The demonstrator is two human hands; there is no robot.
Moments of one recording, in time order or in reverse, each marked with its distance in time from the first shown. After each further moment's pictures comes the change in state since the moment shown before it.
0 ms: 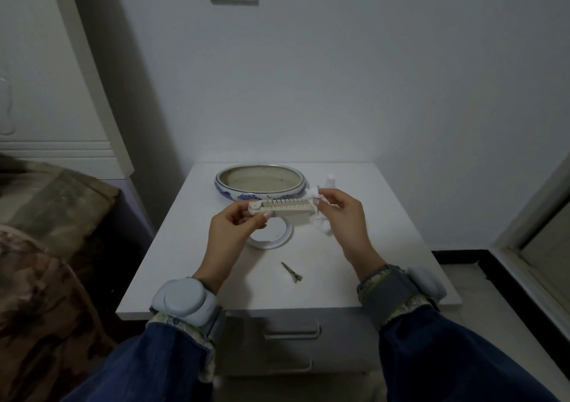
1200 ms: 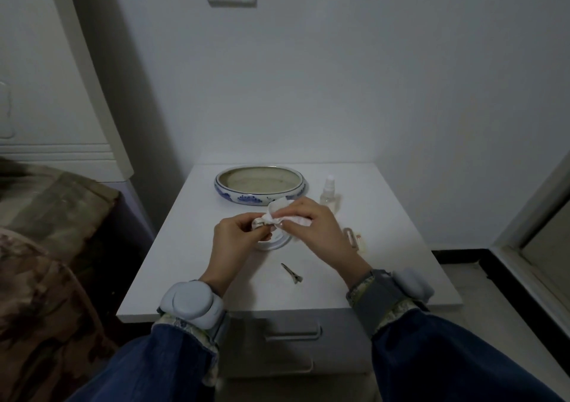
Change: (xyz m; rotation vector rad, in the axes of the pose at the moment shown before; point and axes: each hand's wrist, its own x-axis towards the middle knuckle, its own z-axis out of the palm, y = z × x) left_hand -0.002 -0.007 0.001 0.282 -0.031 0.048; right_hand -0.018 -0.005 0.021 -0.180 -0.351 -0.350
